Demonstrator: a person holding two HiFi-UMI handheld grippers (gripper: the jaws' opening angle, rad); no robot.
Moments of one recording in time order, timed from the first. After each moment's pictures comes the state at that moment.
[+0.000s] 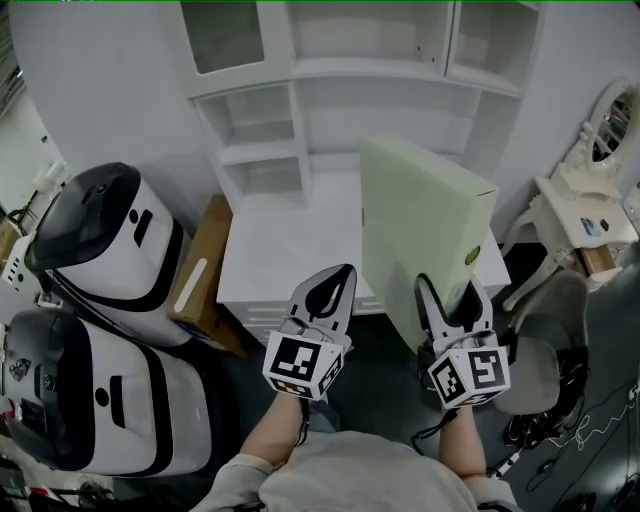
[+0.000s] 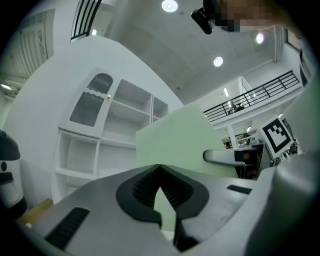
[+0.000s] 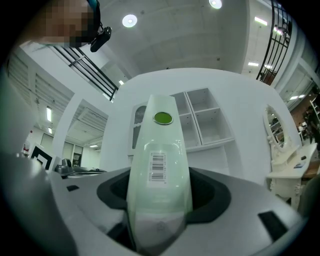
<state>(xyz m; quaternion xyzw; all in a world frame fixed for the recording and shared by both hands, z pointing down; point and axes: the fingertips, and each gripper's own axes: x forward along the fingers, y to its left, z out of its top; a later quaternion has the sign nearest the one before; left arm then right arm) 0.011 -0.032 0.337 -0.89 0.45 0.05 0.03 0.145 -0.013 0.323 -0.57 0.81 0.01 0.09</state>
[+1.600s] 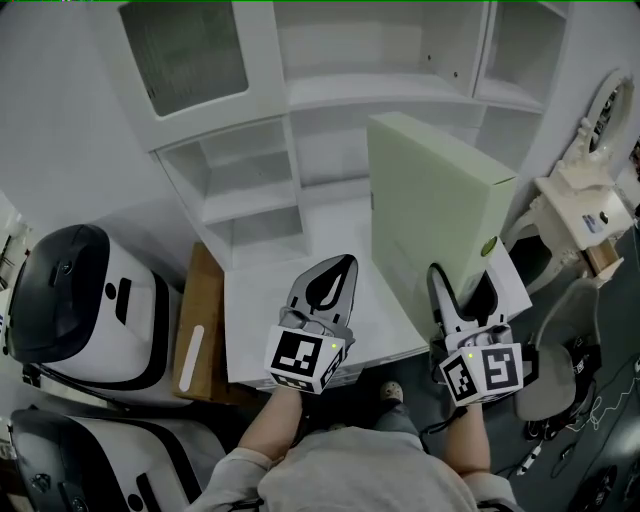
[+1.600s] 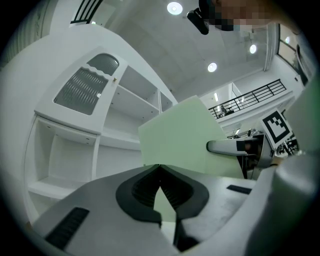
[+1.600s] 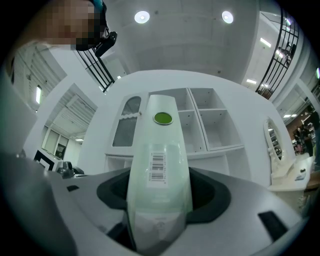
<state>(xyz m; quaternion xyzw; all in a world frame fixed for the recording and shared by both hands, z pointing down) -0.045 -0.239 0.327 -0.92 0.39 0.06 0.05 0.092 -0.189 0.294 -0.63 0.77 0.06 0.09</state>
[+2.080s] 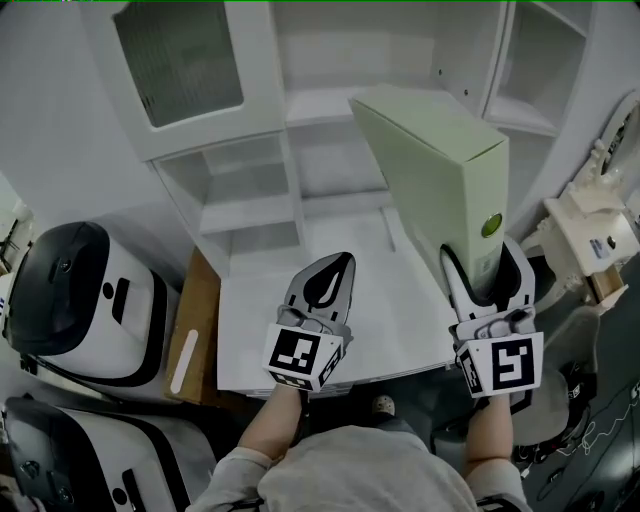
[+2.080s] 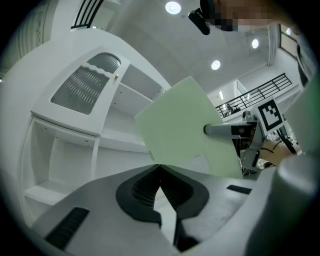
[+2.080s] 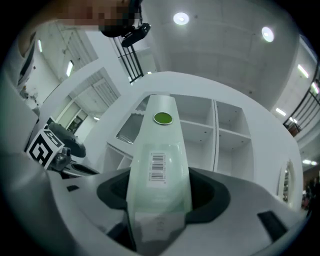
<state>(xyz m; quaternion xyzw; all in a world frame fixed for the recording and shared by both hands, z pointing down) -0.024 -0.284 0.313 -0.90 0.42 0.07 0.06 0.113 -0.239 0.226 -0.59 0.78 0.22 -0.02</state>
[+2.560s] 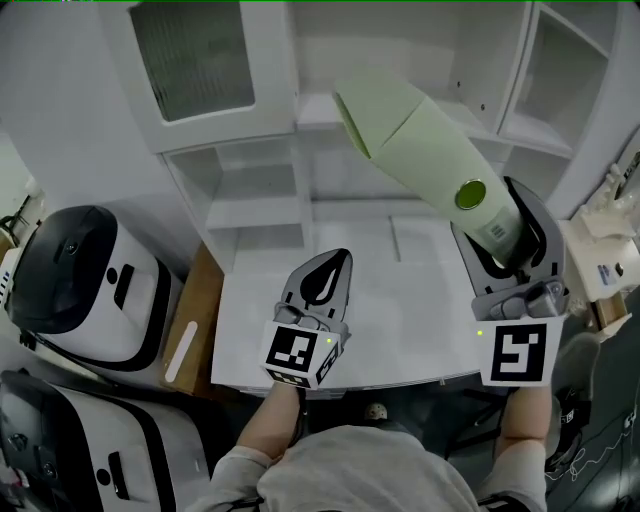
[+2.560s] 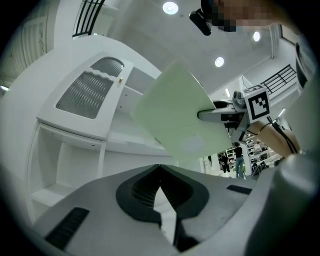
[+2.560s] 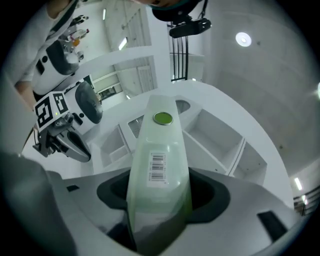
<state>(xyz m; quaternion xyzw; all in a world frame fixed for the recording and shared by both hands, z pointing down) -0.028 -0.300 0.303 -0.88 0.47 0.07 0.07 0.103 -0.267 0.161 -0.52 0.71 0.43 -0.20</state>
